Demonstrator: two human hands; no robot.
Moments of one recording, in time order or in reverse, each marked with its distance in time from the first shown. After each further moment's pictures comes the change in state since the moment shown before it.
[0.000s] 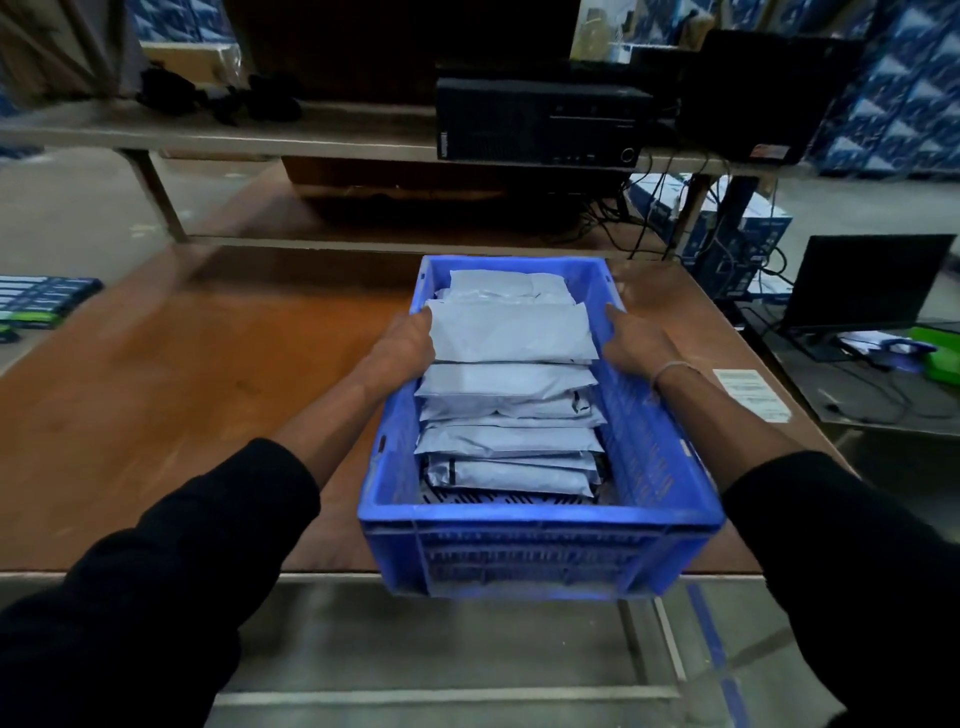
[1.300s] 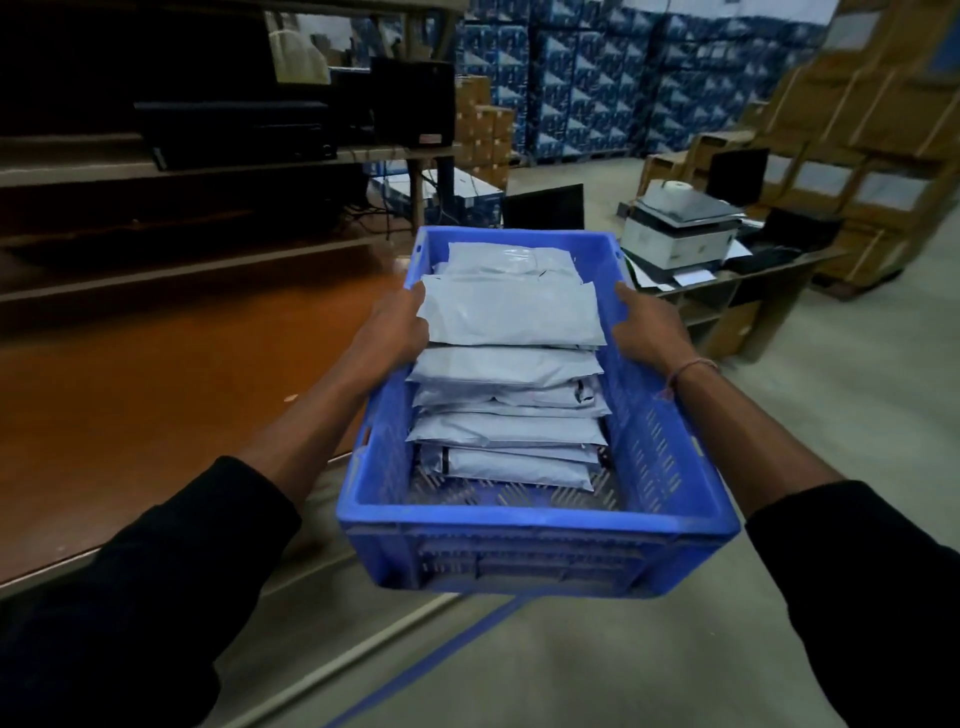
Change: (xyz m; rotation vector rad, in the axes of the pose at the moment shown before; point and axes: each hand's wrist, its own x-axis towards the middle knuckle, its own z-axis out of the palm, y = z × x) left_hand -0.270 0.217 0.019 -0.214 -0.014 0.646; right_hand -0.427 0.182 -0.126 0.078 0.350 0.466
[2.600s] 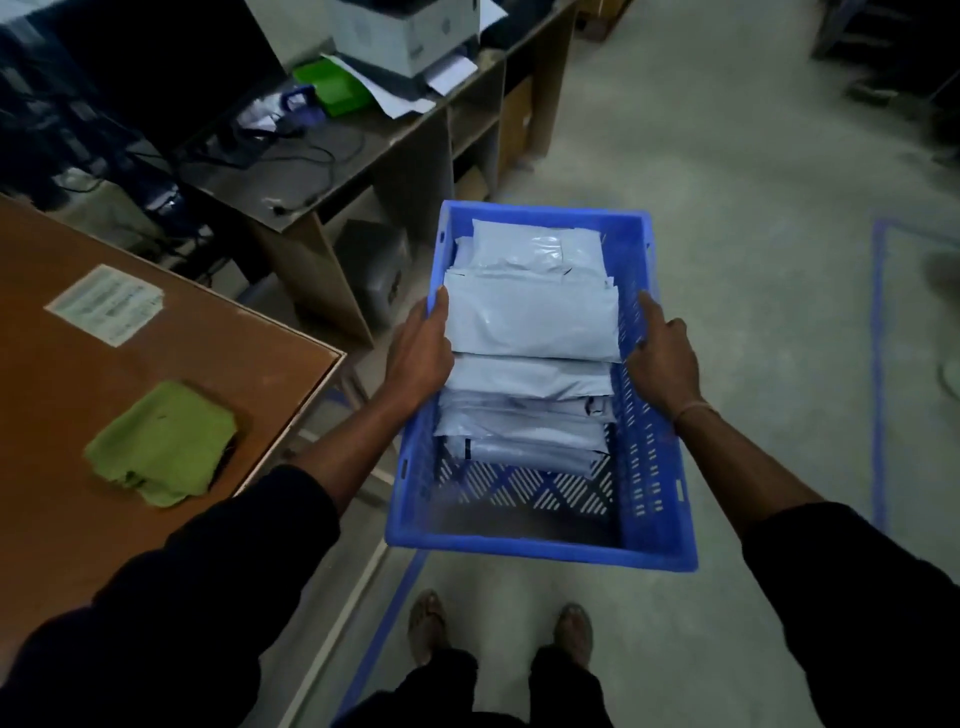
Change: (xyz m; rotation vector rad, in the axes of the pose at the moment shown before) left_hand 0.225 0.187 0.469 -0.160 -0.483 0.319; right_hand 0.100 0.403 0.121 0.064 0.144 0.735
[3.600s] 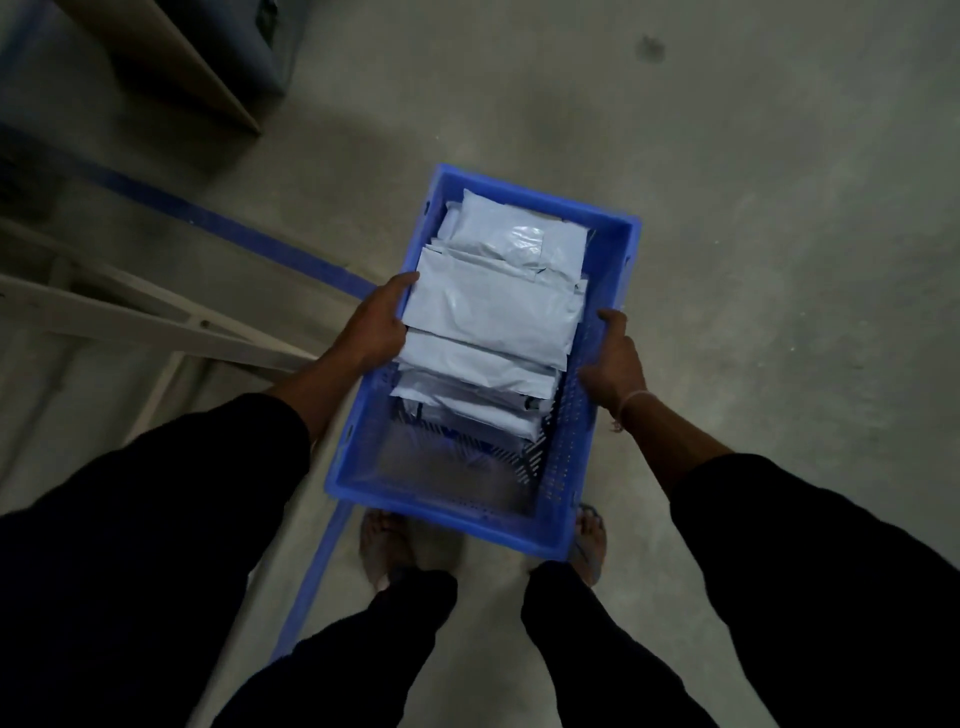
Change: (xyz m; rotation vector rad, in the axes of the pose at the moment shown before) left_hand 0.038 -0.273 0.467 -0.174 -0.488 -0.182; right_hand 0.050 0.316 0.454 0.183 -0.437 0.366
